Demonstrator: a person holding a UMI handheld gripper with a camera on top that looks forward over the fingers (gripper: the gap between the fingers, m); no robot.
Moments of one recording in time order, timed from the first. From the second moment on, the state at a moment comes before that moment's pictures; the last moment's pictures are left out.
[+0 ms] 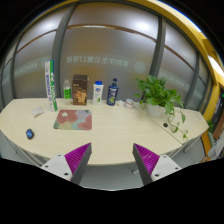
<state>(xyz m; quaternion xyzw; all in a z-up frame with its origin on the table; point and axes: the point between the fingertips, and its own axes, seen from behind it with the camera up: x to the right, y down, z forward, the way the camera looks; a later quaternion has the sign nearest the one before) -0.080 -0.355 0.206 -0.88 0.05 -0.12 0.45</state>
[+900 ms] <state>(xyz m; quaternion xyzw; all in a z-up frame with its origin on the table) -0.506 -0.248 0.032 -0.91 -0.08 0.03 0.41</state>
